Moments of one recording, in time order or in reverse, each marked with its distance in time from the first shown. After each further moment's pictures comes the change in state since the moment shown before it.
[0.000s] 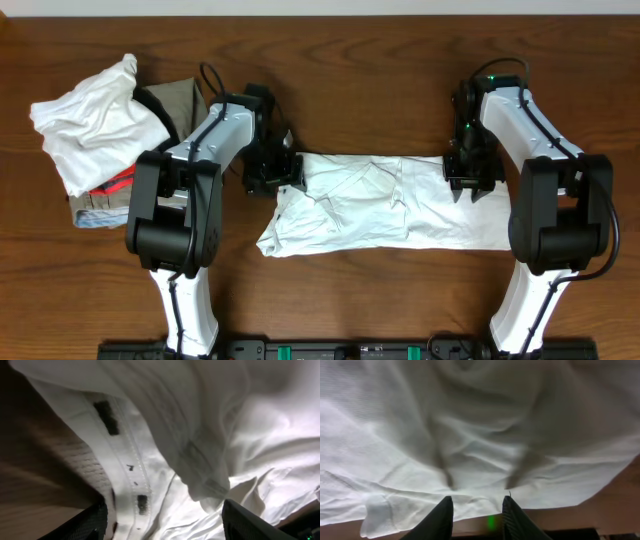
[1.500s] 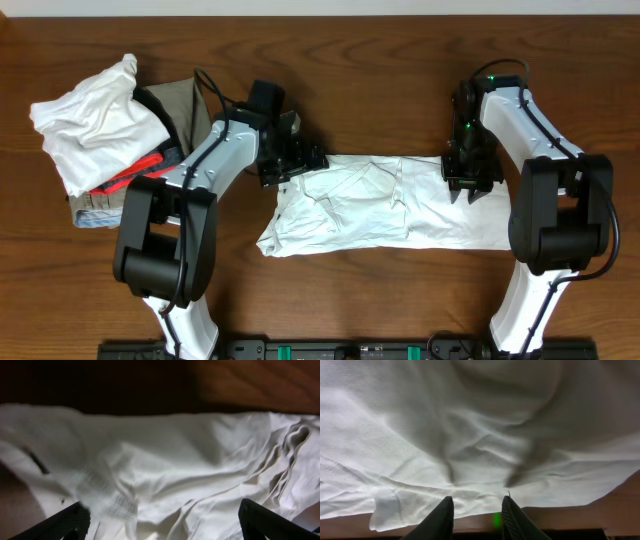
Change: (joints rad) left arm -0.061 -0.159 -0.144 0.353 0.045 -0.260; right arm 0.000 0.000 0.000 -0.012 -0.034 -0.005
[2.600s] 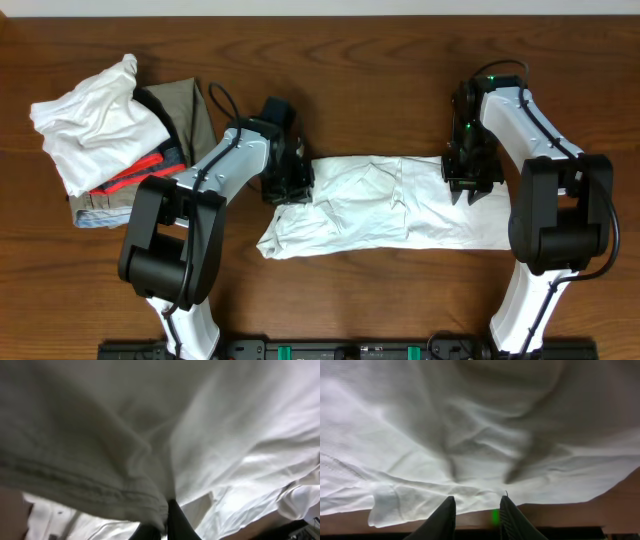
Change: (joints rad) left arm -0.048 0.000 -0.046 -0.169 -0.005 -0.055; right arm 0.000 0.000 0.000 -0.012 0.000 -0.011
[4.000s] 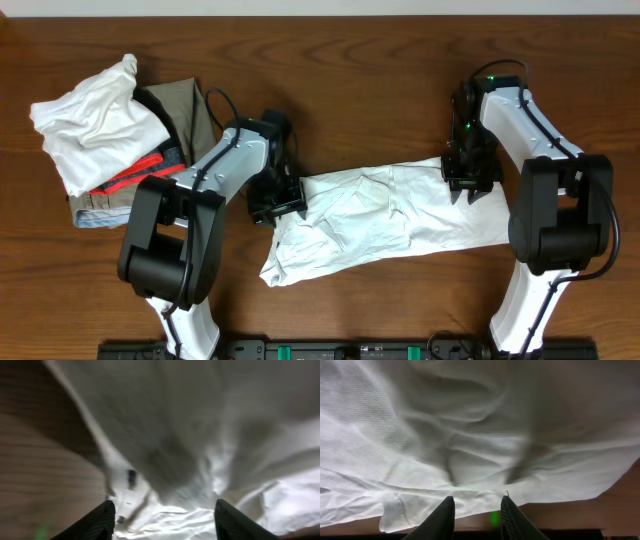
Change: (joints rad) left arm 0.006 0.000 0.000 -0.206 -0.147 0.001; right arm 0.000 0.000 0.000 0.008 0.001 -0.006
